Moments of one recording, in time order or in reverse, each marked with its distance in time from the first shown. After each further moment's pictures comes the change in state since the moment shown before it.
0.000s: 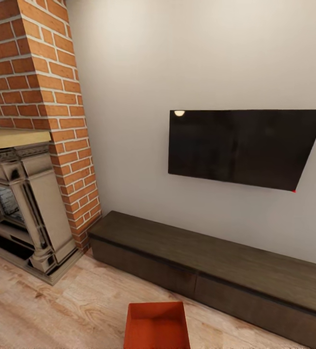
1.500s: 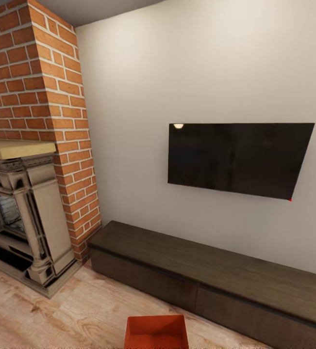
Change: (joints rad) left arm 0.000 0.000 0.000 0.000 0.000 0.000 0.000; right arm 0.000 0.011 0.013 0.000 0.014 -0.001 -0.009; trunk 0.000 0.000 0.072
